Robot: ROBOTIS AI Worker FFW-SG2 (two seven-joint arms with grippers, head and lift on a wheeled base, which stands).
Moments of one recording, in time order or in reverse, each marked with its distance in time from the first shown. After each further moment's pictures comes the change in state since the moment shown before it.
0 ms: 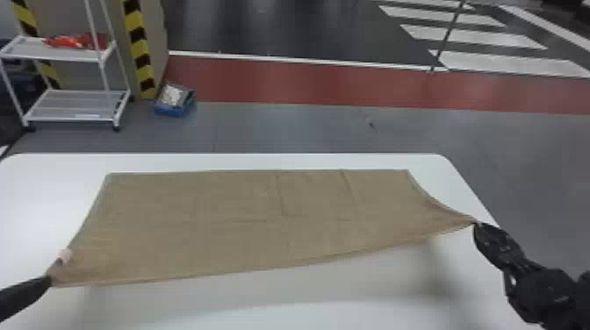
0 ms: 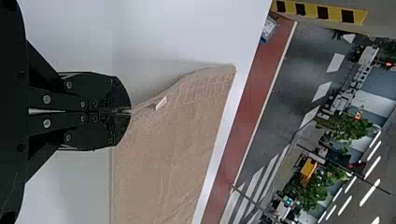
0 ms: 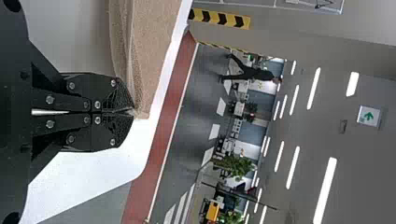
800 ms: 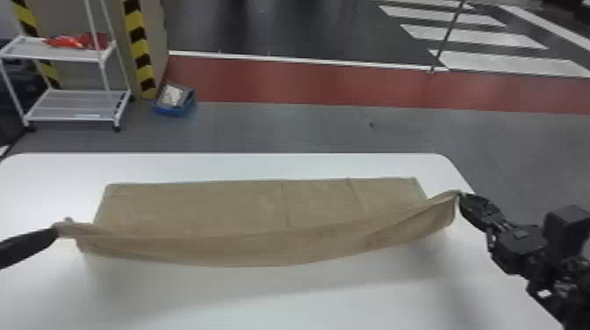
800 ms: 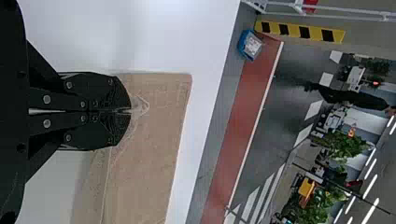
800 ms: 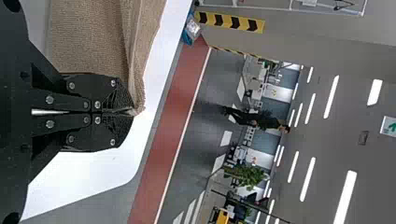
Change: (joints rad) left arm -0.234 -0.027 -0.041 -0.058 -0.025 0.215 0.201; right arm -0.218 -0.036 0.041 0.043 0.119 0.213 0.031
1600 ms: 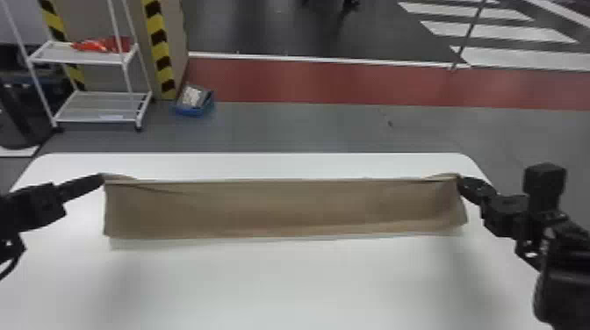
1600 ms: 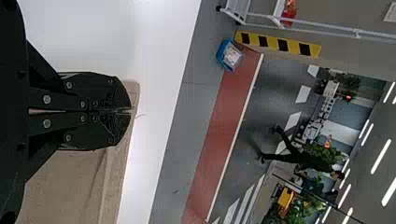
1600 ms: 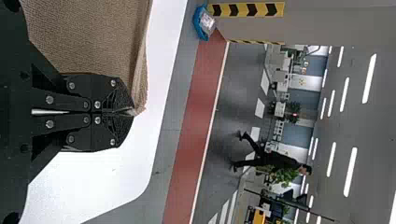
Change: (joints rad) left arm -0.320 0.008 -0.149 0.367 -0.147 -0.138 0.022; right arm -0.309 -0.008 0.054 0.279 0.137 0.143 -0.016
